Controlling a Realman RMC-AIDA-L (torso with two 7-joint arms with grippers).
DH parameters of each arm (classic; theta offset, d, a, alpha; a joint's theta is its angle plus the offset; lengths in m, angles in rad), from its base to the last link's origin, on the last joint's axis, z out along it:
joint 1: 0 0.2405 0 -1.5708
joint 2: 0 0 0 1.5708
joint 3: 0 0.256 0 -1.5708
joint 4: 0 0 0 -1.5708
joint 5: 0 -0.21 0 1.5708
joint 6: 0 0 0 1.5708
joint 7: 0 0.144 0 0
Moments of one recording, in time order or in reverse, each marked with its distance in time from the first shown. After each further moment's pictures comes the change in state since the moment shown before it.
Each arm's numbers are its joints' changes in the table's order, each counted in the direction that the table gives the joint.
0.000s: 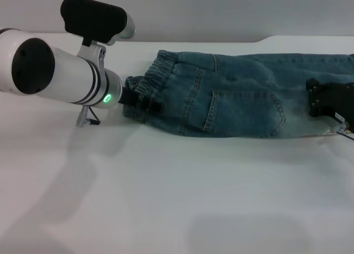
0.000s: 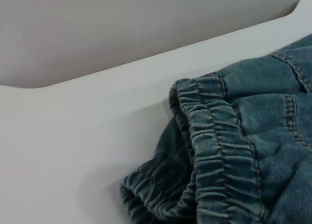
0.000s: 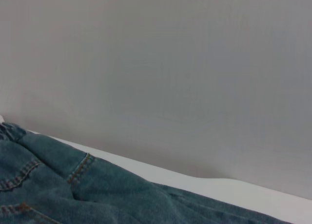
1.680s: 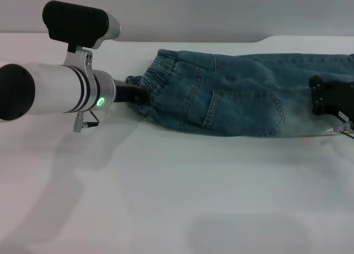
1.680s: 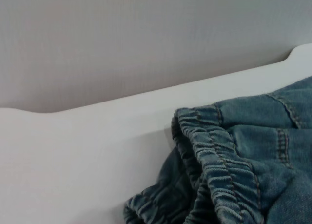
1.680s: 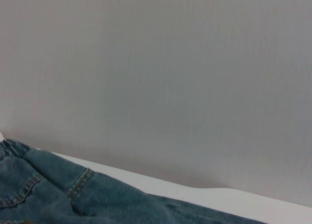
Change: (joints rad) left arm 0.130 -0.001 0.022 -0.090 0.050 0.143 0.031; right arm -0.019 0.000 0.006 0.009 -0.021 0.039 0.007
